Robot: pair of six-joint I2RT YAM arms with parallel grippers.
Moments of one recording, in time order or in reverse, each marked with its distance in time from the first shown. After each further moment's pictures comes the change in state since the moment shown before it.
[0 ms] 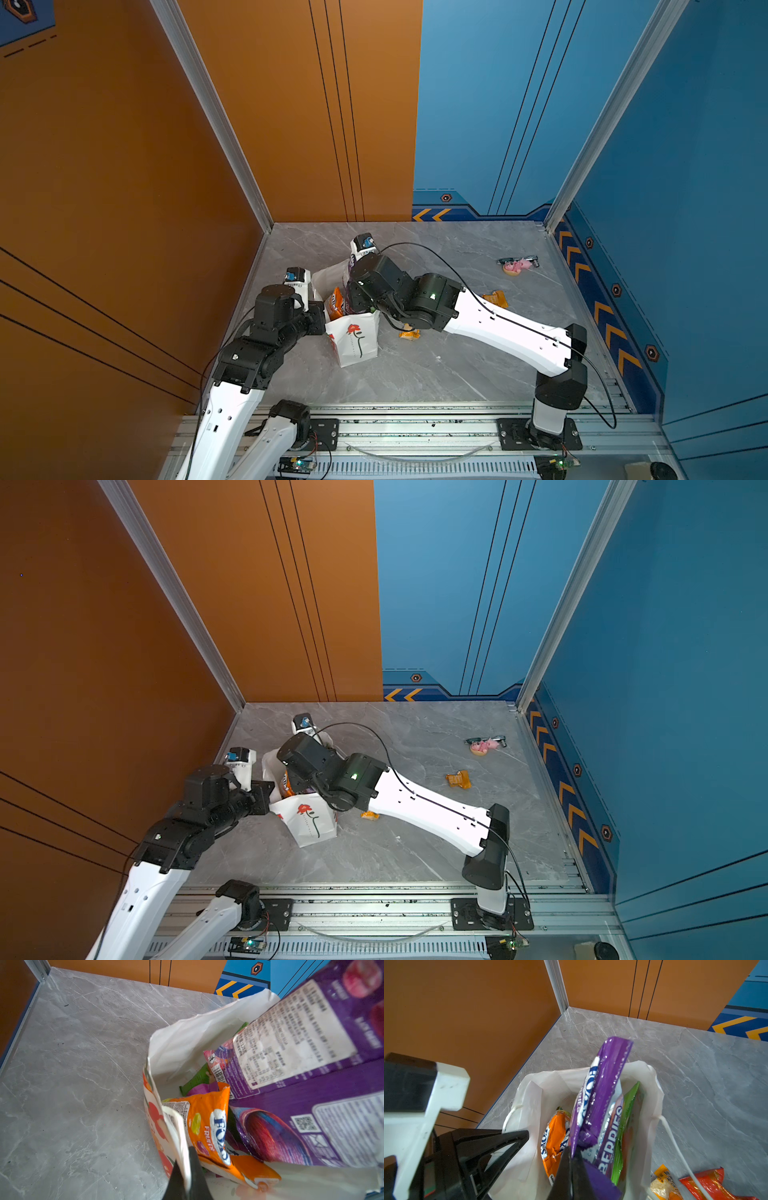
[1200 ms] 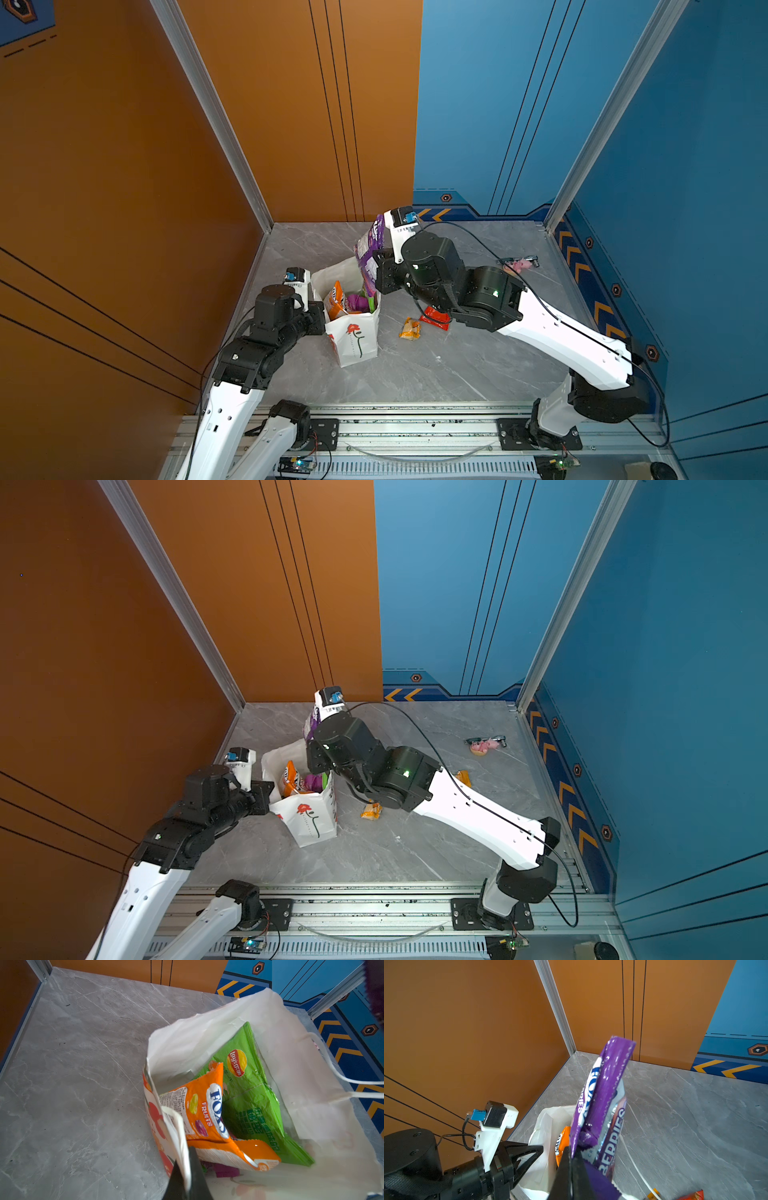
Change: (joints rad) left arm 0.000 0.000 0.000 -0.002 -0.004 0.000; right arm -0.016 -0.203 -0.034 0.064 0.045 -0.070
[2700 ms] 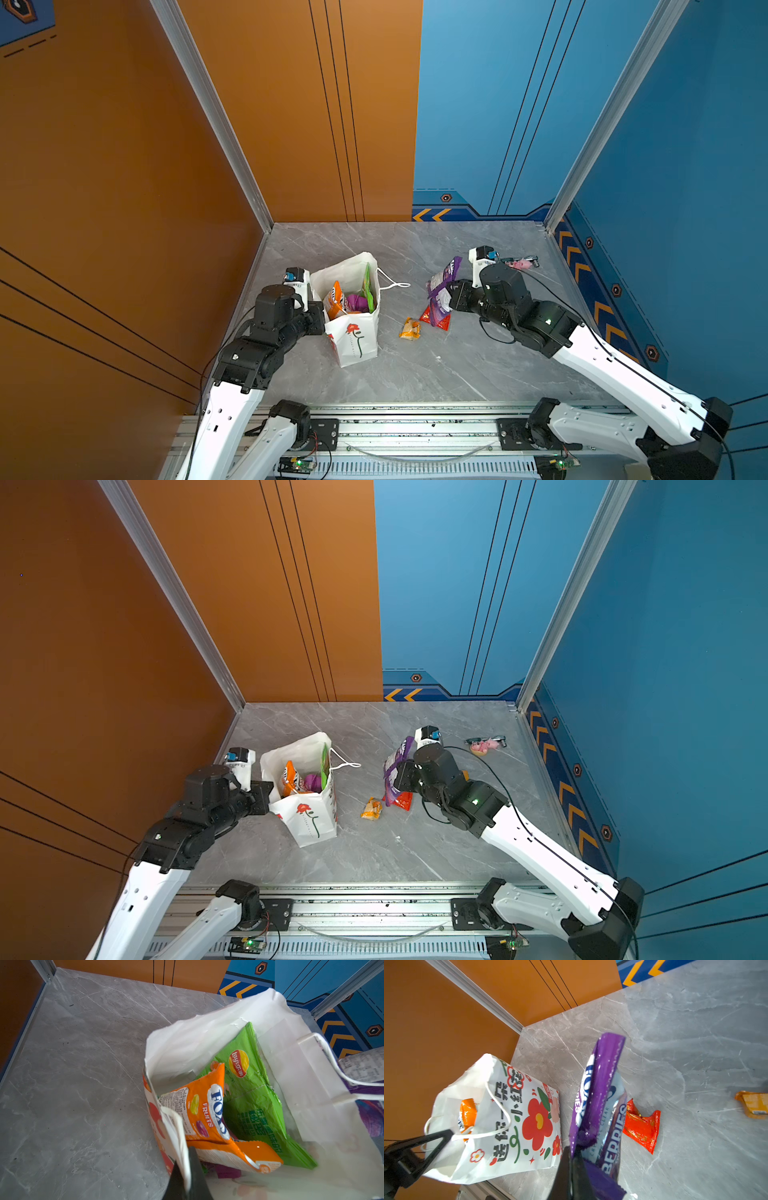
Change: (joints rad) left arm 0.000 0.000 0.000 -0.002 -0.014 0.000; right arm -0.374 -0.557 -0.861 0.171 -0.275 0.248
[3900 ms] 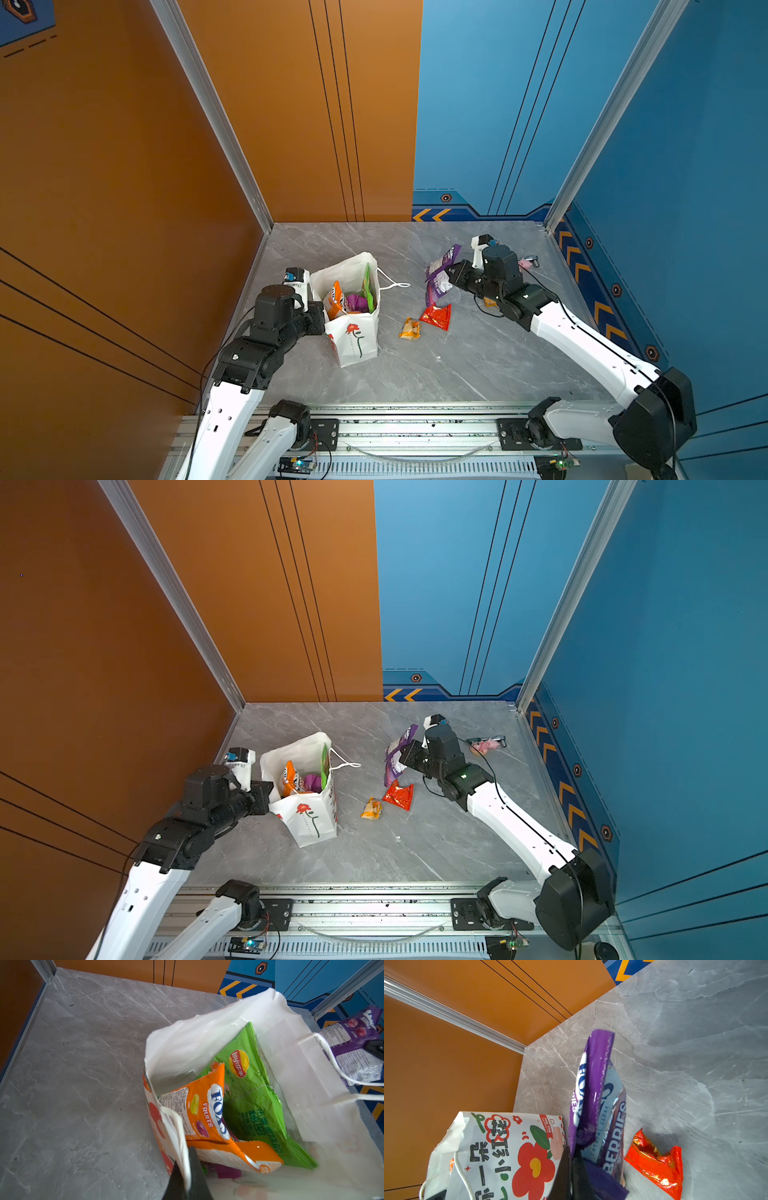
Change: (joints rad) left arm 0.000 0.000 0.000 0.000 -0.002 0.000; right arm -0.277 0.172 -0.113 0.294 -0.272 0.097
